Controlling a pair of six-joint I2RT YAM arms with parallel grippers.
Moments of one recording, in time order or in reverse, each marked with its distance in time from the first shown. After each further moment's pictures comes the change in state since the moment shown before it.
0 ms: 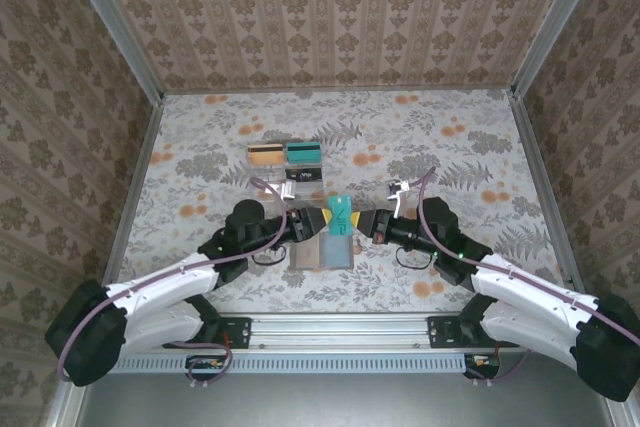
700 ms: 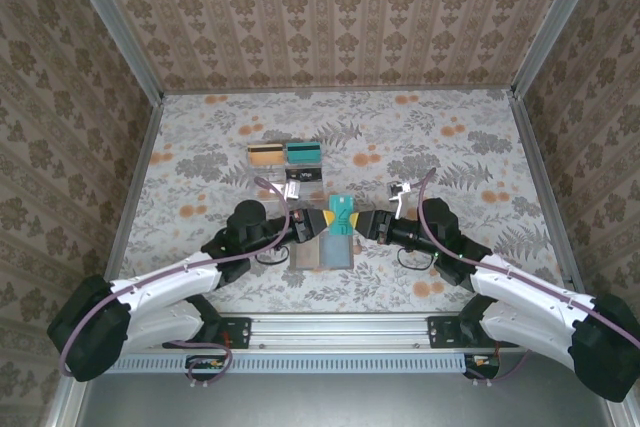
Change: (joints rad) left arm -0.014 0.025 0.000 0.069 0.038 -0.029; right arm -0.020 0.009 -0.027 0.010 -0.015 0.001
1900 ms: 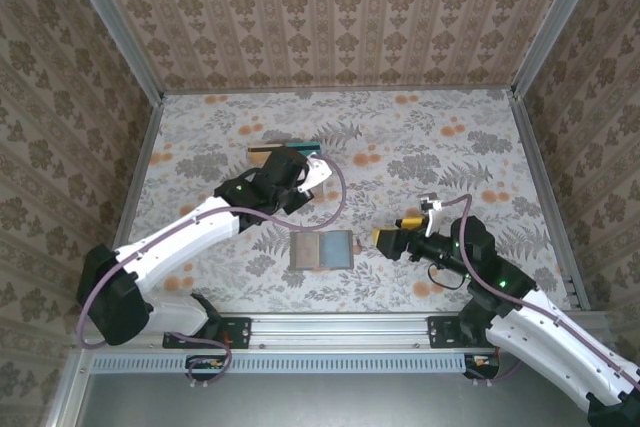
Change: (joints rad) left arm 0.020 0.265 0.658 -1.018 -0.685 1.479; right arm -0.032 -0.463 -0.005 -0.491 0.126 -0.269
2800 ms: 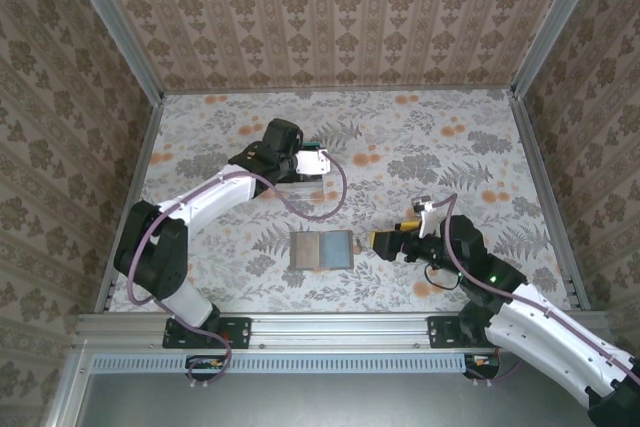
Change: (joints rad) left arm 0.216 0.286 0.097 0.224 0.185 0.665; right arm 0.000 0.083 -0.034 0.020 0.023 -0.022
